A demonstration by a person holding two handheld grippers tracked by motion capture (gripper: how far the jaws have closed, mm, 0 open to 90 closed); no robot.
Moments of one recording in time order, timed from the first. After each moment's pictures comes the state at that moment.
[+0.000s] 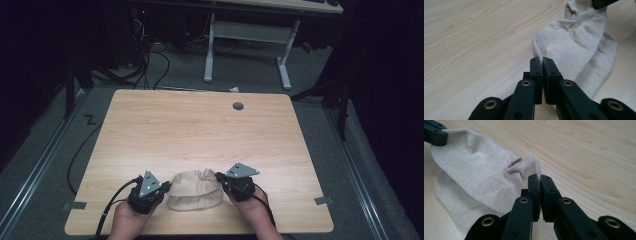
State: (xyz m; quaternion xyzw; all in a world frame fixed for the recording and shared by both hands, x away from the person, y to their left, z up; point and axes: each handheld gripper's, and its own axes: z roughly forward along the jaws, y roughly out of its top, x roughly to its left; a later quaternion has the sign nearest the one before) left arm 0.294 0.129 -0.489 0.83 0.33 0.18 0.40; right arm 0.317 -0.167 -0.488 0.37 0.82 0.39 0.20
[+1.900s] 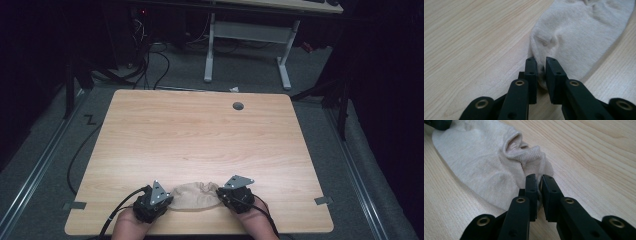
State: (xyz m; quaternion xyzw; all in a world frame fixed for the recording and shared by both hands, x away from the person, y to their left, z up) left arm 0.290 0.120 -0.520 0.87 0.32 0.16 0.33; right arm 0.302 -0.168 -0.519 0.37 0.85 0.33 0.15
